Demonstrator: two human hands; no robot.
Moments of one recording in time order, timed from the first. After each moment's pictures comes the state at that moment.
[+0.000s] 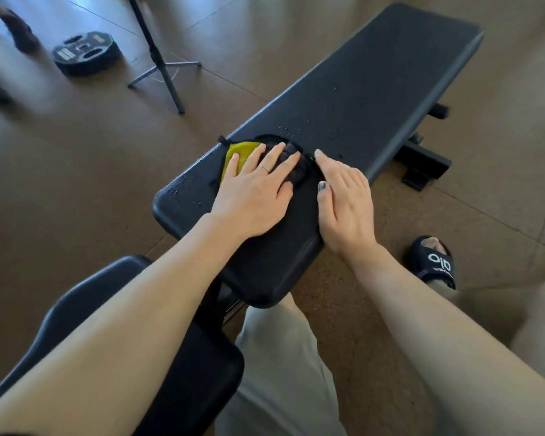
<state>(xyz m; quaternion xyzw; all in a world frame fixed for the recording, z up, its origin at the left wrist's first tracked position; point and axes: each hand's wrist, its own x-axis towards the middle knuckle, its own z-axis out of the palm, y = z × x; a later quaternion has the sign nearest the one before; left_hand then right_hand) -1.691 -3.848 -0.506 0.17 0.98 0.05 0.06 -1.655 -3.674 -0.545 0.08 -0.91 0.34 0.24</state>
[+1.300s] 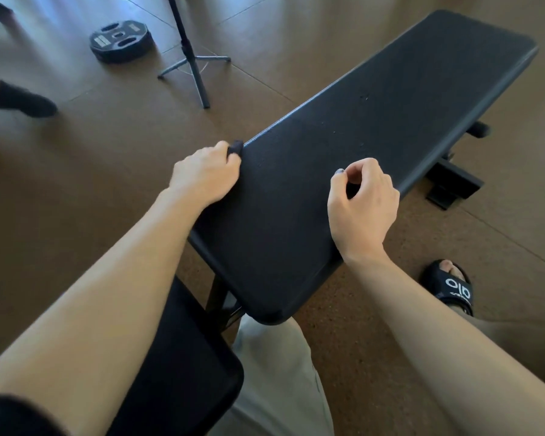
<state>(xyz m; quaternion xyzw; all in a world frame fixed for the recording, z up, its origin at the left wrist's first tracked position) -1.732 -3.922 -0.488 -0.11 0.98 0.13 0.08 -1.679 -3.699 -0.524 -0.12 -0.87 0.41 0.23</state>
